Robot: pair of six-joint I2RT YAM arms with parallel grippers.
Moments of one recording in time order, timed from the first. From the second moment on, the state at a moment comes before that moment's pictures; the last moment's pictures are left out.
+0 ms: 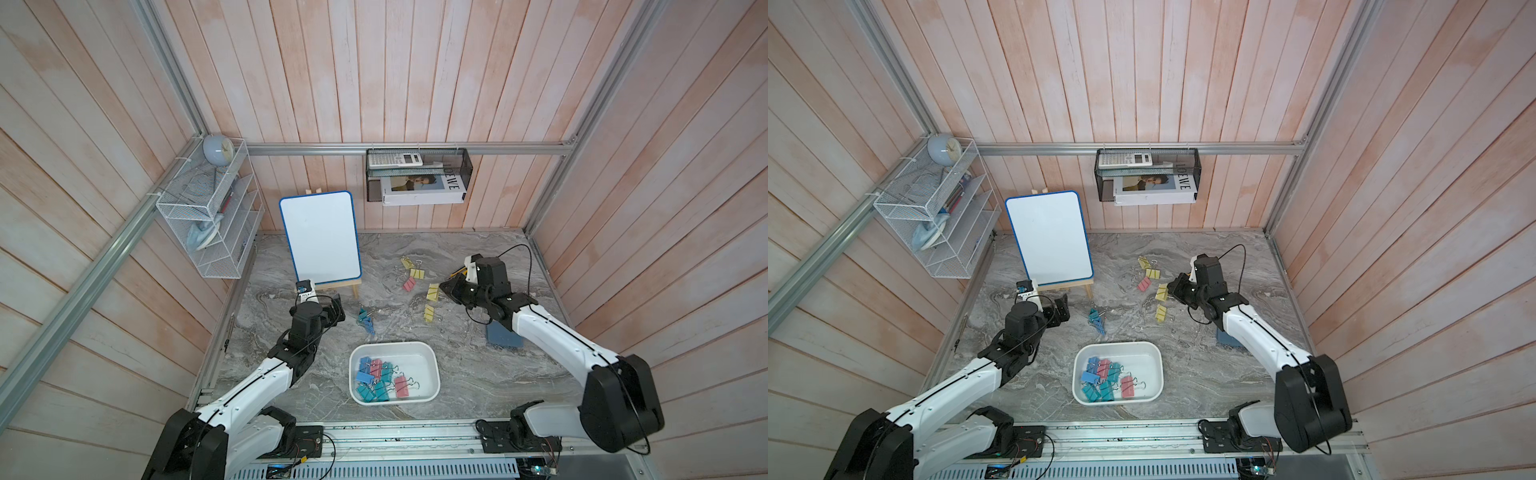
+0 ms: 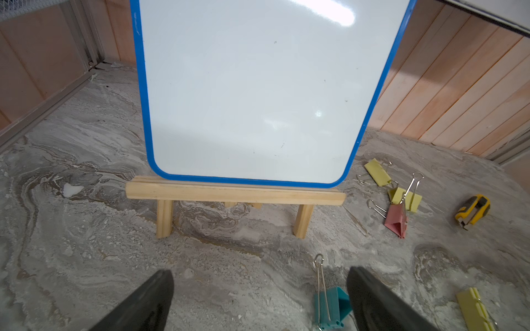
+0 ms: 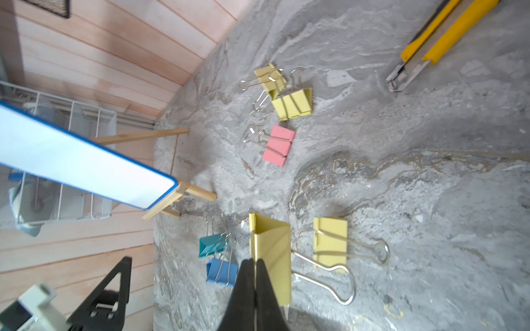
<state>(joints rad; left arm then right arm) -0.41 1.06 0.44 0.21 -0.31 -0.39 0.39 1.28 0.90 -0.23 -0.28 0.84</state>
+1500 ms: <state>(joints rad) -0.41 1.09 0.44 0.21 -0.29 -0.40 1.05 1.41 0.80 -0.34 0.03 1.02</state>
